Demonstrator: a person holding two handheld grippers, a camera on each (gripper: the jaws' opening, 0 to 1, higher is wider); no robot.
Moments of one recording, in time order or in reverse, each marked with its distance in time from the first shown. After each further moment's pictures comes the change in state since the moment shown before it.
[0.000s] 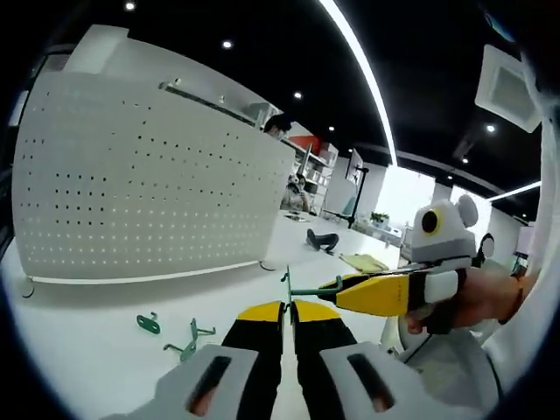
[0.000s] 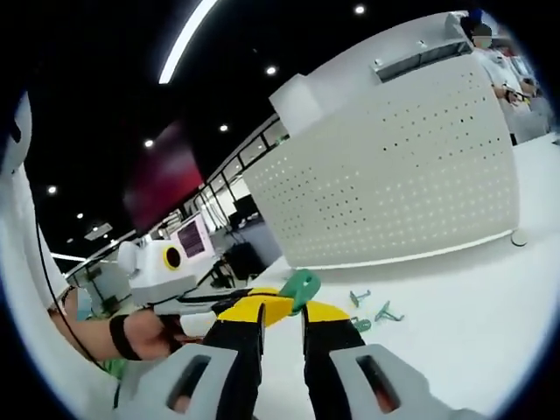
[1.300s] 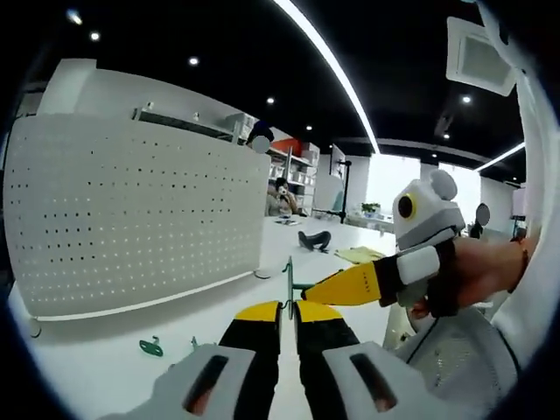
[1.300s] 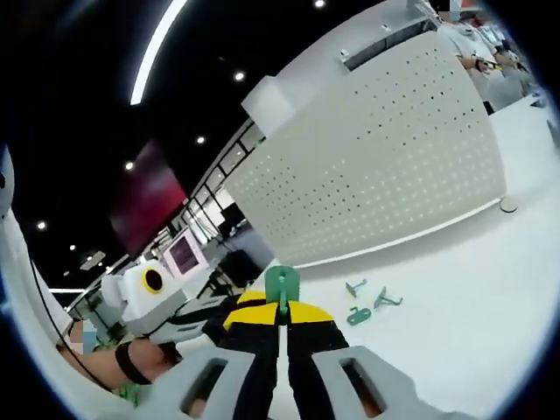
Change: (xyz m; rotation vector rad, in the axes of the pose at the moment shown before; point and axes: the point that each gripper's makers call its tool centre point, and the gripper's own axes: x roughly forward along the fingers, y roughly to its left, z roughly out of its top) left arm 0.002 -0.018 0.003 0.149 -0.025 -0.045; right arm -0.004 -0.006 0.002 0.096 -0.004 -0.071
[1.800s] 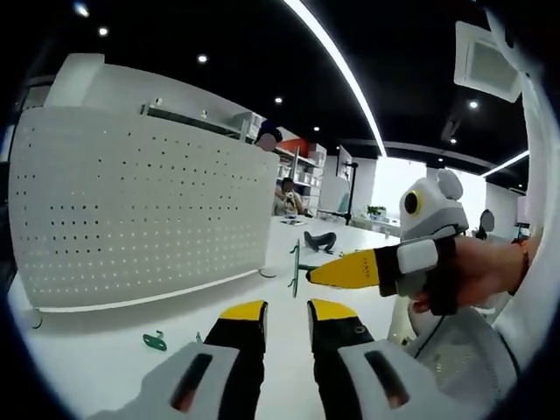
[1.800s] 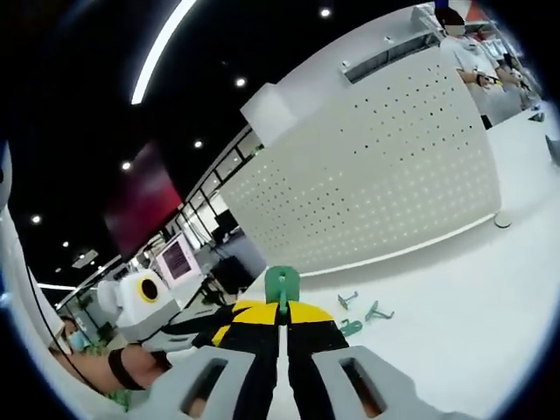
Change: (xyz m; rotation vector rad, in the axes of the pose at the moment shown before) left arm -0.005 0.010 -0.004 -0.026 -0.003 0.045; right arm 0.002 -0.009 0.012 -0.035 -0.034 -0.032
